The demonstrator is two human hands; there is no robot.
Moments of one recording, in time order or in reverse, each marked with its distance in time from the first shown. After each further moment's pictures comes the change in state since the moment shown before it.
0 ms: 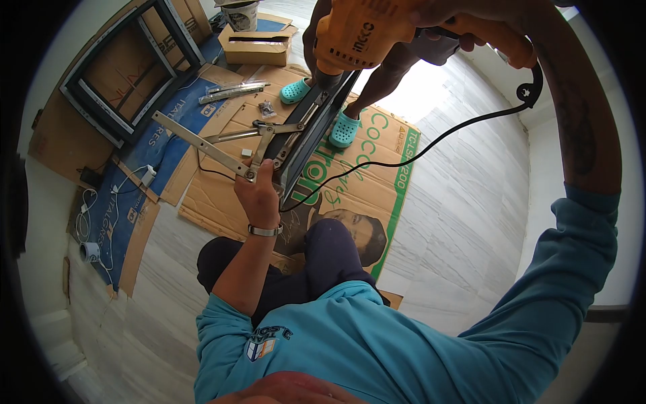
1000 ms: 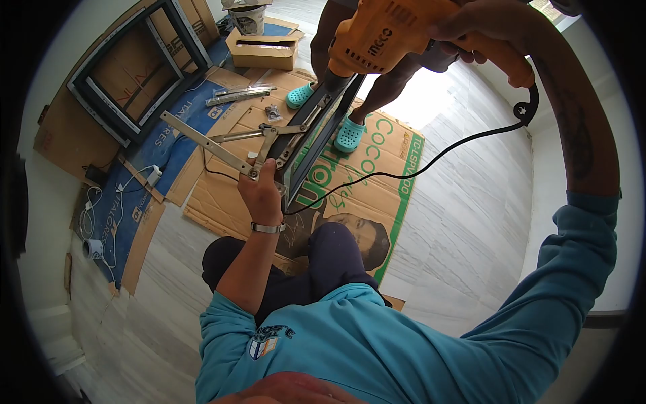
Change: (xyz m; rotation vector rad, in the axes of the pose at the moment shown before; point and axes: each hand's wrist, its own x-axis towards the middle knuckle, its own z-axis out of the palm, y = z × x) left_hand 0.011 0.009 0.000 -0.053 0.044 -0.005; right_hand 0.026 0.039 -0.018 0.081 -0.133 -0.102
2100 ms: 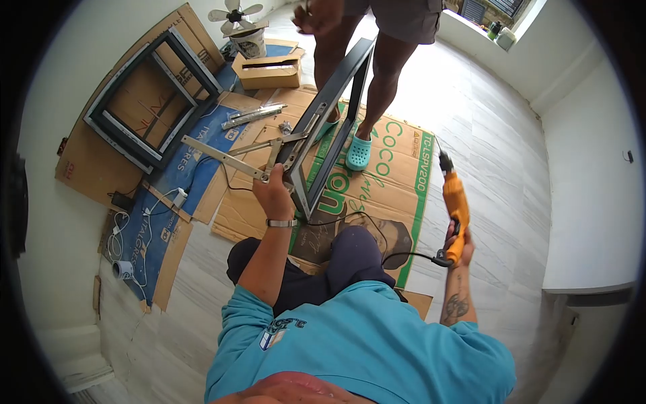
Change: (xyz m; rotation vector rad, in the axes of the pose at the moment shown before) left_hand 0.018 -0.007 -0.009 -0.015 -0.022 -0.007; right_hand -0.024 0.408 0.432 2.511 0.472 -0.478
